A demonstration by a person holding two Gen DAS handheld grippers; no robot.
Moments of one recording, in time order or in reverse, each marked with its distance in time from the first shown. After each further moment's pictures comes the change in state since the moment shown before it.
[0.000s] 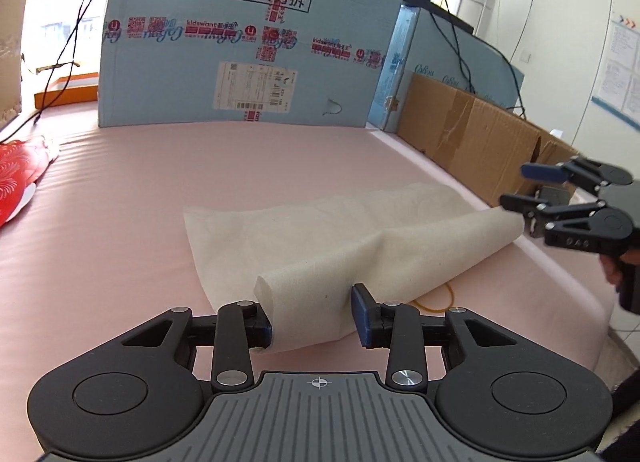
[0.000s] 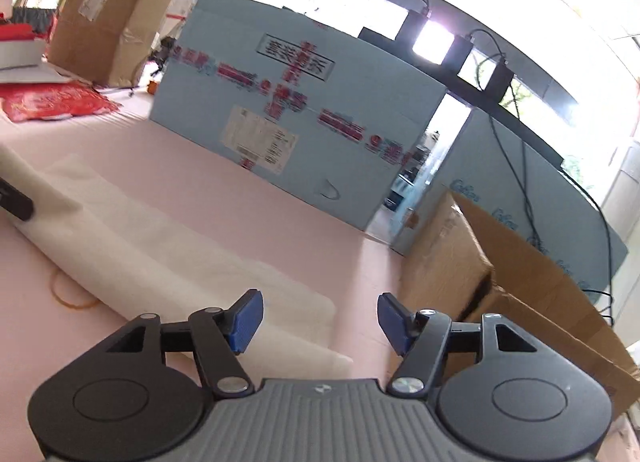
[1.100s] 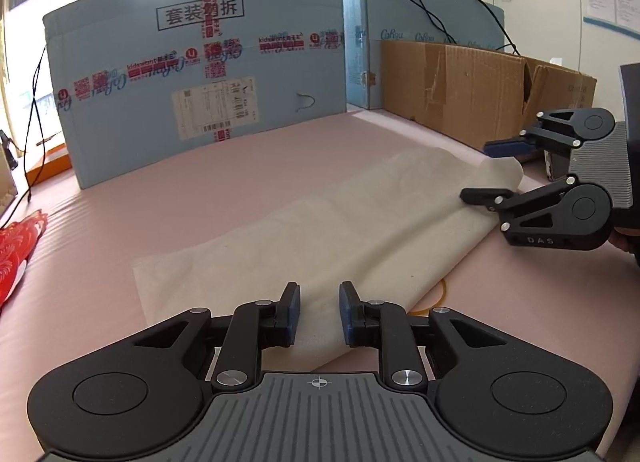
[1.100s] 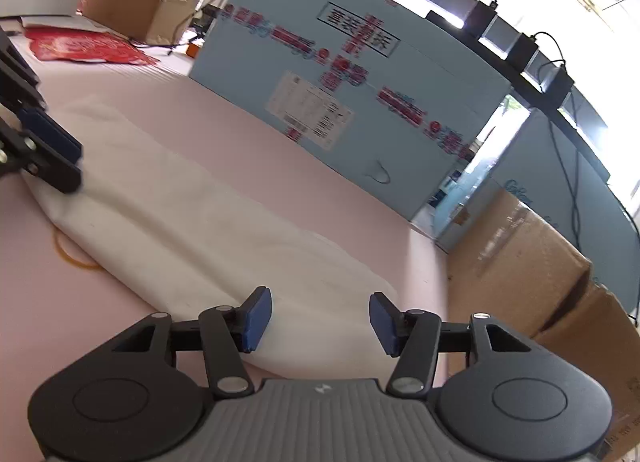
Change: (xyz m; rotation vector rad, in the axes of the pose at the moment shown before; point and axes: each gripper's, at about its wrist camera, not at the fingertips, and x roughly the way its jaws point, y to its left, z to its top) left arm 0.040 -0.064 -0.006 0.285 0.022 0.189; right arm 0.039 0.021 -0.022 -0.132 0.068 -0.109
